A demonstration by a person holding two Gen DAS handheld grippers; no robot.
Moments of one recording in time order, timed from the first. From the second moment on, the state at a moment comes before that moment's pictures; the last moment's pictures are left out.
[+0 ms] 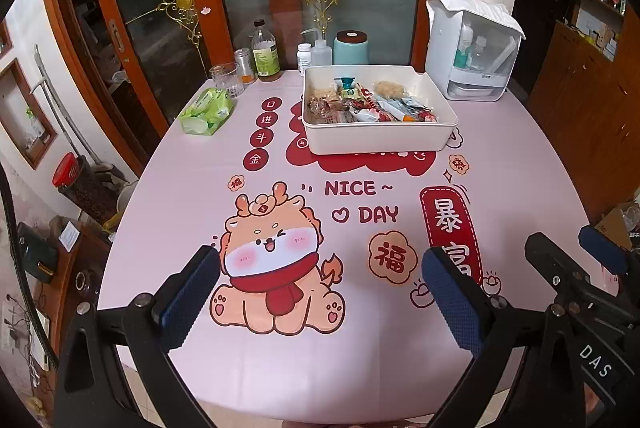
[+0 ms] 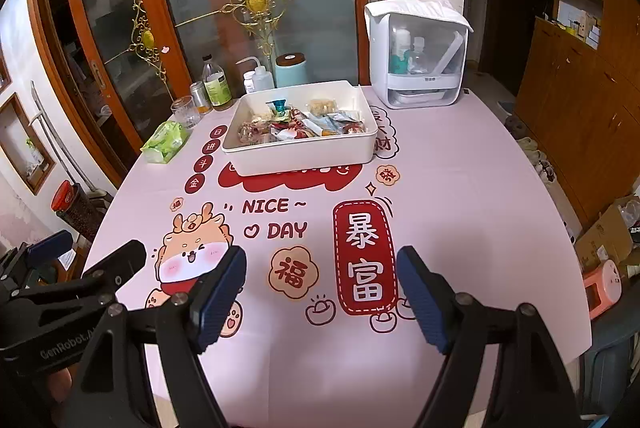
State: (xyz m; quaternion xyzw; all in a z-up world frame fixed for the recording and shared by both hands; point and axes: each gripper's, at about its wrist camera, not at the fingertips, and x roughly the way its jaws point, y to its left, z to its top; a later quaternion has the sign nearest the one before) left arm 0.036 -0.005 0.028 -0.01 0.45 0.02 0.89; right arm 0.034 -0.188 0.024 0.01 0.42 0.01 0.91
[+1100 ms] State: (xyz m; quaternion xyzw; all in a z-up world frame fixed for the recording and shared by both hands) left arm 0.033 -0.001 0.028 -0.01 0.45 0.02 0.89; right arm 0.033 -0.187 0.023 0.01 0.42 0.01 0.91
